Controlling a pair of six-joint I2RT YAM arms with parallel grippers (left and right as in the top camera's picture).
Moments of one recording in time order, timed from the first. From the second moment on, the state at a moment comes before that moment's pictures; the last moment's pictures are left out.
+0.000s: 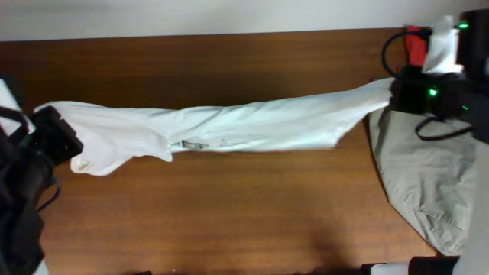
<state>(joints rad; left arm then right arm) 0.22 1.15 1.86 -1.26 0.01 -0.28 -0.02 1.56 2.28 -1.62 -0.13 0.20</state>
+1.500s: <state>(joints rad) 0.15 1.59 1.12 -1.42 0.22 -0.17 -0.06 1.82 1.42 -1.51 0.02 0.19</state>
